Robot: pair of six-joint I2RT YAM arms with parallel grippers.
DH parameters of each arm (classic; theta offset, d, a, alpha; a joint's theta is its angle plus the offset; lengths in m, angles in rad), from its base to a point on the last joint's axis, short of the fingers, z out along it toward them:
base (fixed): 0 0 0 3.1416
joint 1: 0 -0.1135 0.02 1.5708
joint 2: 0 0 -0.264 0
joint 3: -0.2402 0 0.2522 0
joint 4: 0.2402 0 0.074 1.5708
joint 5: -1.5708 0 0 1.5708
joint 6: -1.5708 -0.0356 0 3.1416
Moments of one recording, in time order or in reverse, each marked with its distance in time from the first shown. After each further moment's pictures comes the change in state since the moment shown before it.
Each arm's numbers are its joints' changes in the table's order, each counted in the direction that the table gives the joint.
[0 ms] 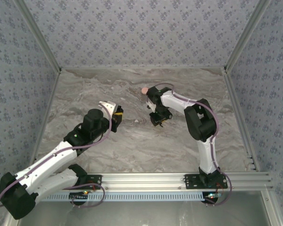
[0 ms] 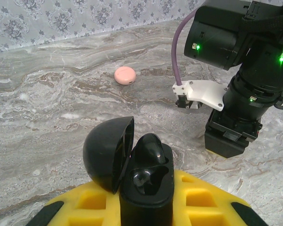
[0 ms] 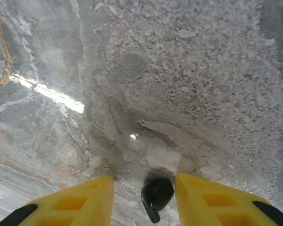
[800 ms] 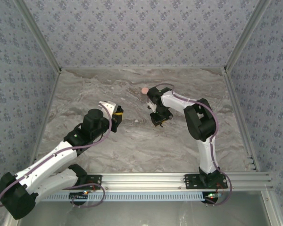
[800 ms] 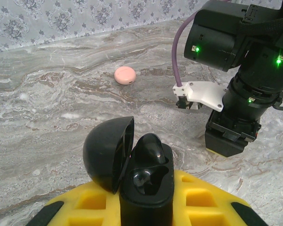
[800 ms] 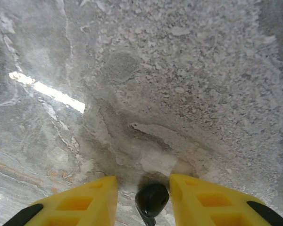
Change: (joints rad) left arm 0.000 0.000 0.000 0.000 0.000 0.000; right arm 0.010 0.006 0.010 -0.005 0.001 0.002
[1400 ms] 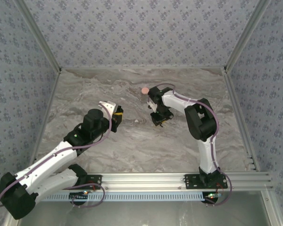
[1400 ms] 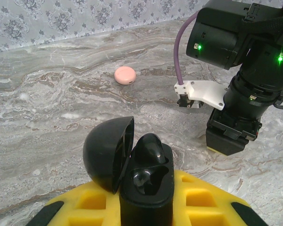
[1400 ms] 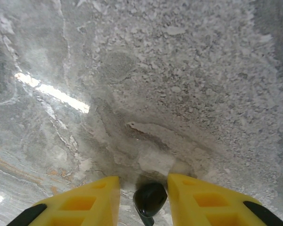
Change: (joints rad) left arm 0.000 0.000 0.000 0.000 0.000 0.000; right arm 0.011 -0.005 0.006 -0.004 0.014 0.005
